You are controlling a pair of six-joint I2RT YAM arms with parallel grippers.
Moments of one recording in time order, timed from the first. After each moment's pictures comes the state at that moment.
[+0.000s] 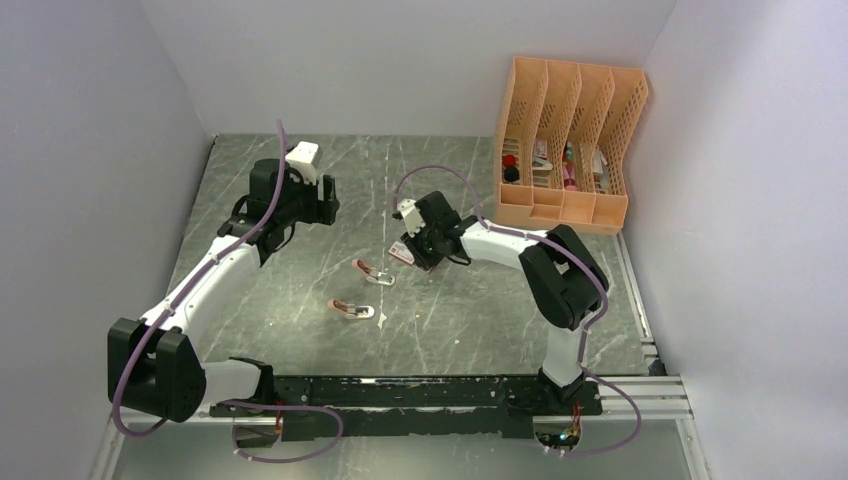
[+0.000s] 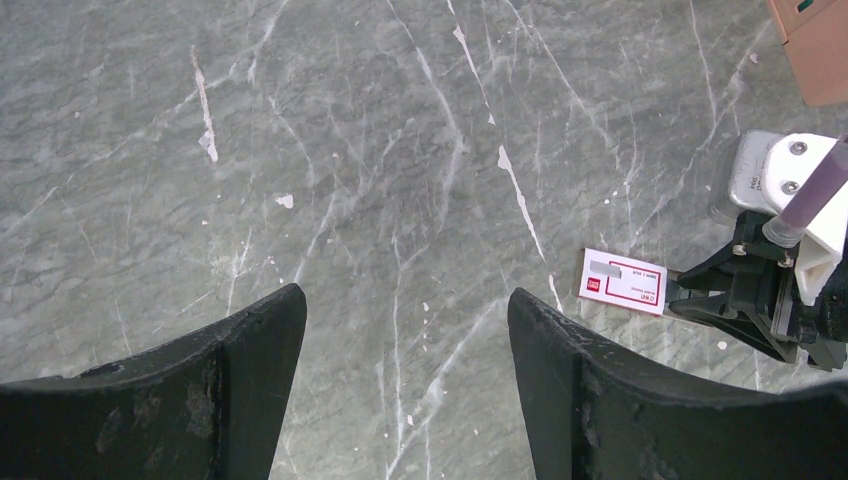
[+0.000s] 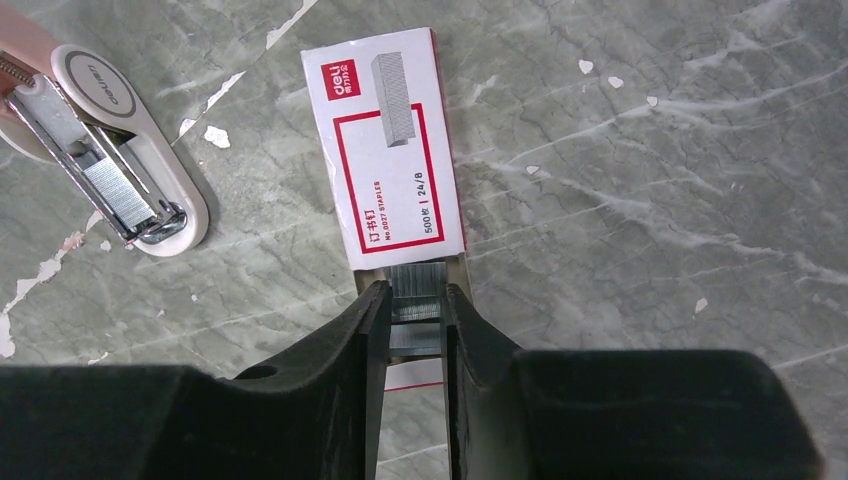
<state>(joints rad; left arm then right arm) -0.27 1.27 0.95 -0.17 0.07 -0.06 0.67 1.88 1.15 -0.22 -0.15 -0.18</state>
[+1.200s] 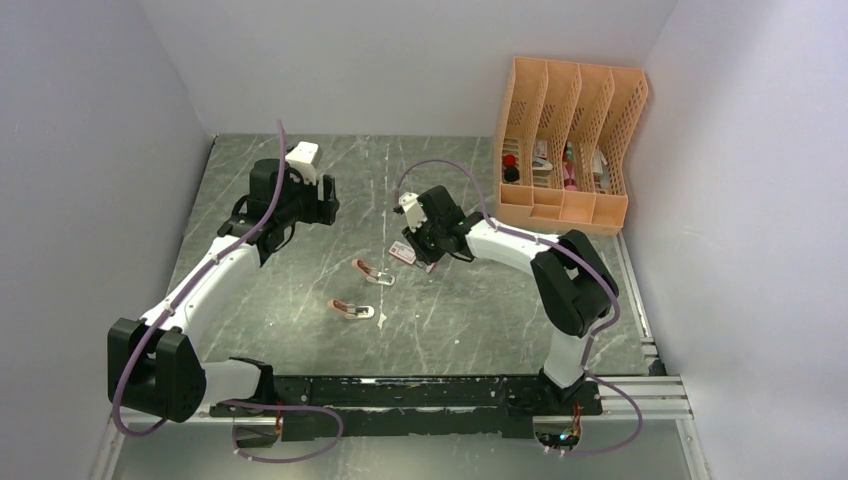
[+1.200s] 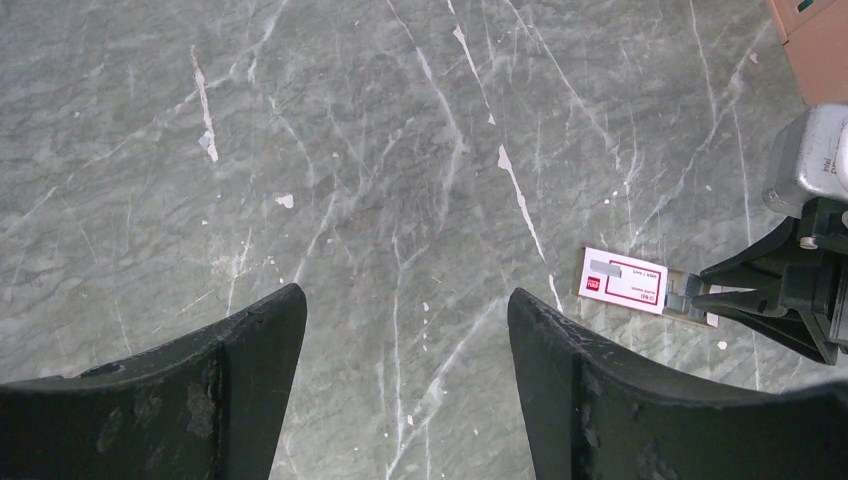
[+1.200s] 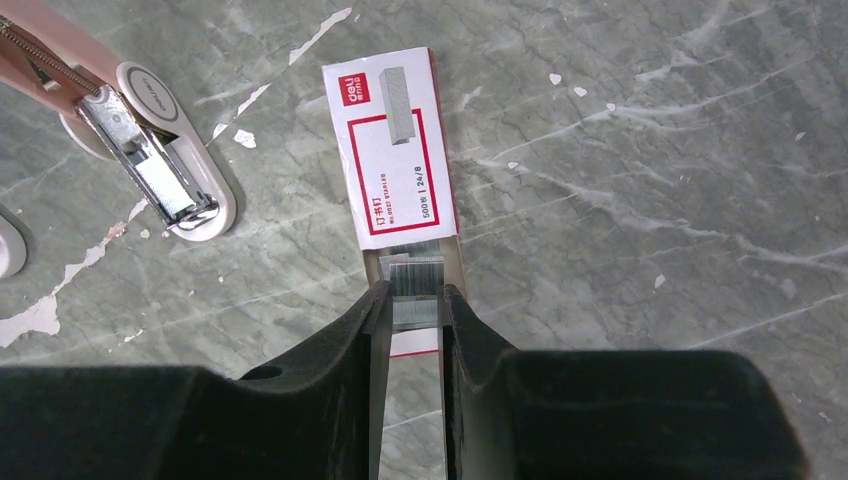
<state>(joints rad) -0.27 1.27 0.95 -0.17 0.07 -0.06 0.67 1.82 1.16 -0.26 -0.14 -0.18</state>
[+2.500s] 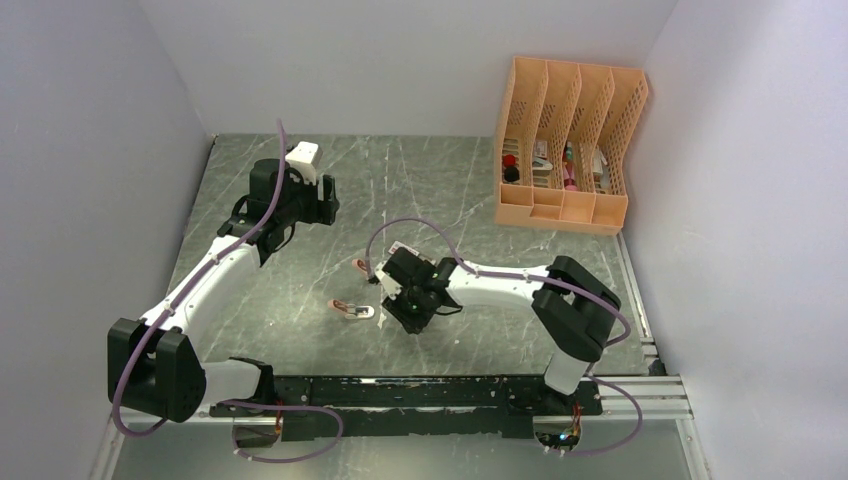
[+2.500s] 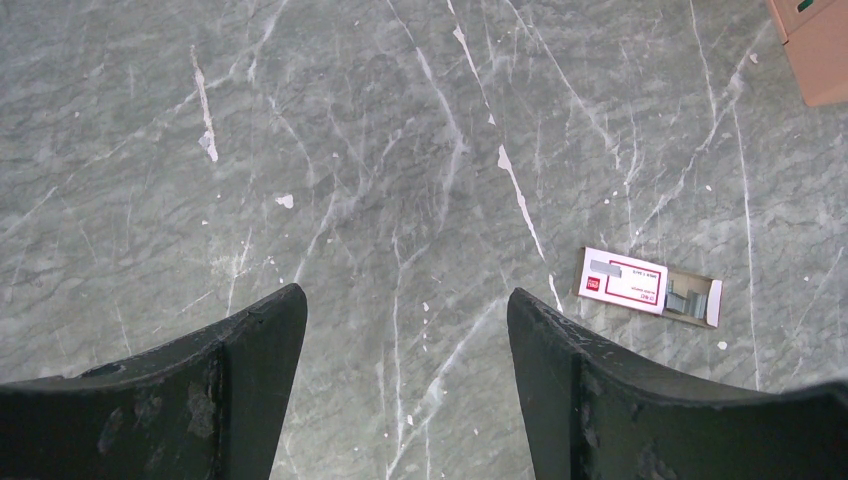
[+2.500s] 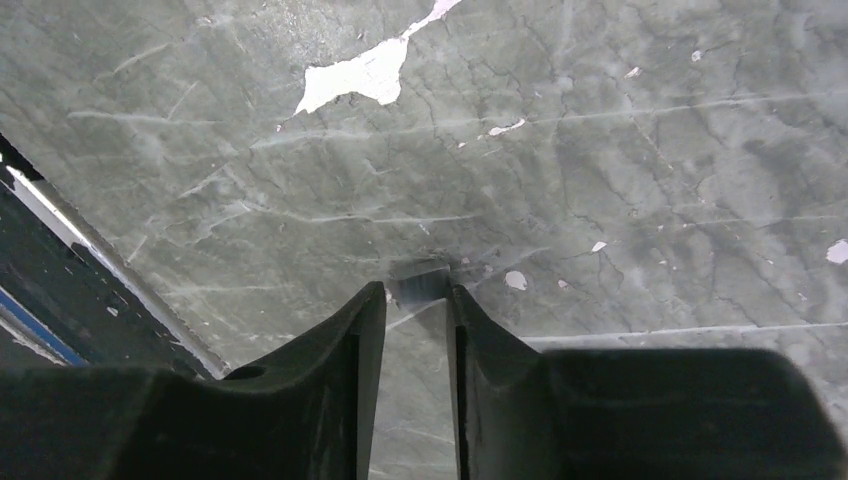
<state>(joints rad) -0.27 1.27 0.95 -0.17 0.07 -0.06 1.02 1.72 1.01 -0.46 -0.15 0.03</state>
